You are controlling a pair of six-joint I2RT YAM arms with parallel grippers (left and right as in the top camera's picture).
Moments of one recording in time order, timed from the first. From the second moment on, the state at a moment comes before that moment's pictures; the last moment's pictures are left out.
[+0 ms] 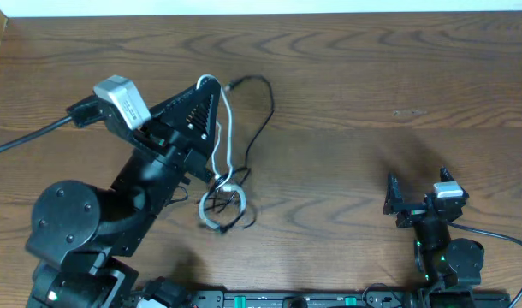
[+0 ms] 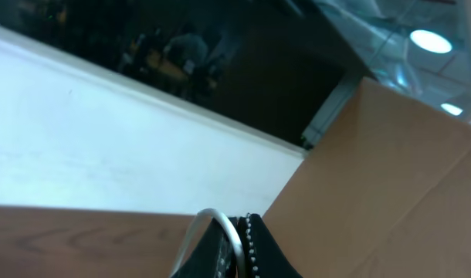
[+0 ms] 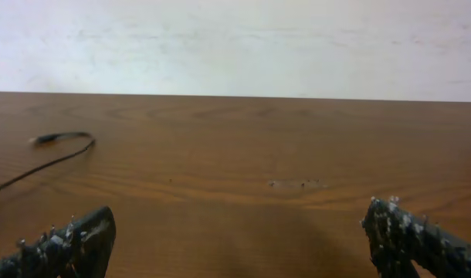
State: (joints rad) left arm -0.50 0.83 1.28 -0.32 0.06 -0.59; right arm 0.04 0.01 0.01 -0.07 -0.06 0.02
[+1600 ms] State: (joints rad) left arm -0.50 1.01 1.26 -0.54 -0.18 -0.50; right arm 0.04 0.01 0.01 -0.07 -0.06 0.02
